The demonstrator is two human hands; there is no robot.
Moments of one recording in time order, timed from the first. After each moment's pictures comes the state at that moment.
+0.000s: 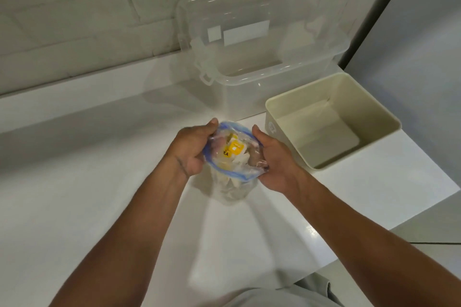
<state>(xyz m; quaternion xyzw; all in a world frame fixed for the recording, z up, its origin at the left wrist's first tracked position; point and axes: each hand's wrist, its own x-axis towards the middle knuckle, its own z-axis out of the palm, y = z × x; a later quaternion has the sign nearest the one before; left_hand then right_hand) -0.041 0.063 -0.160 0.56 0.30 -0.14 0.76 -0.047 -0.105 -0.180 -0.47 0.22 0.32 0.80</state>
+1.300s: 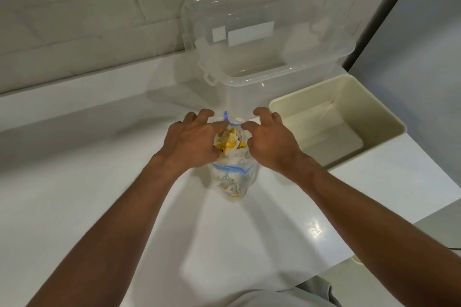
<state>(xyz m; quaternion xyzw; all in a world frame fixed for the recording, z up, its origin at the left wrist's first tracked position) -0.043 0.084 -0.139 0.99 -0.09 -0.10 0.00 -0.022 -0.108 -0.171 -0.97 -0.22 0.00 0.11</state>
